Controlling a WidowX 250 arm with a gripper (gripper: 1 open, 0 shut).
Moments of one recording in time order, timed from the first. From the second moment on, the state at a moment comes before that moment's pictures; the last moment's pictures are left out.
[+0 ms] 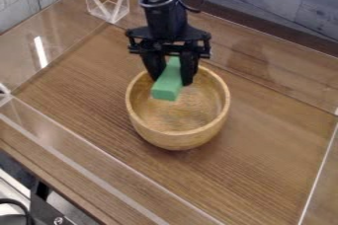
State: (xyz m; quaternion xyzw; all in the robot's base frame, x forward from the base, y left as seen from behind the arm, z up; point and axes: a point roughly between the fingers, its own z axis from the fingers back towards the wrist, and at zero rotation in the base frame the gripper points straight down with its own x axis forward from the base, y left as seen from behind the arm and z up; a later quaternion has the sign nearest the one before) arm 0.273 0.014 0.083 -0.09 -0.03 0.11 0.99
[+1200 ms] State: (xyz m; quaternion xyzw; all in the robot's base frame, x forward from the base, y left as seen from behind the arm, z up) arm 0.284 0.030 0.085 -0.07 -0.07 0.11 0.99
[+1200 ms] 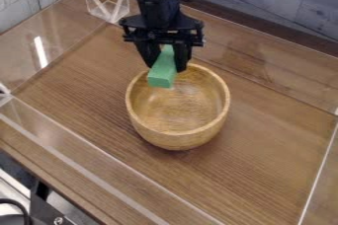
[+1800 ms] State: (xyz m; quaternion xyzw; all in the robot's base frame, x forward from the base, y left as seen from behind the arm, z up) arm 0.291 0.060 0.081 -0.05 -0.09 0.13 0.99
